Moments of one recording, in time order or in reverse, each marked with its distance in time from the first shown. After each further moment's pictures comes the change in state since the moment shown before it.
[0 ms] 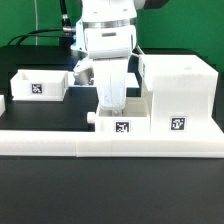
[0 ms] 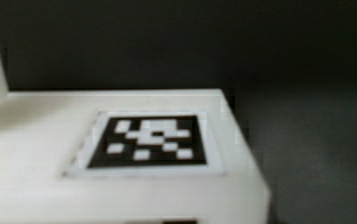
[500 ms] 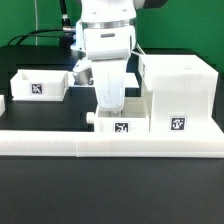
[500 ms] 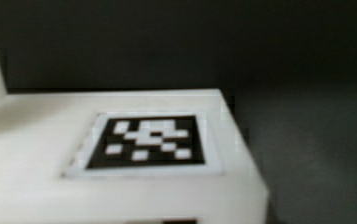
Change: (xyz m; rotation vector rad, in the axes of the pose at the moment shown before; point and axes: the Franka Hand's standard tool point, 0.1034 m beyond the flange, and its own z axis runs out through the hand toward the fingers) arm -0.001 -0.001 0.000 0.008 -0.002 0.001
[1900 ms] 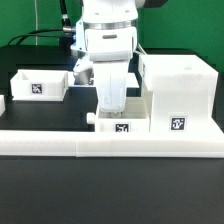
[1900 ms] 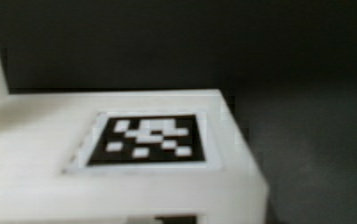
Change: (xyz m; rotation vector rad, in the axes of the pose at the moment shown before) arm -0.002 -0.001 0.000 0.032 -0.017 -0.007
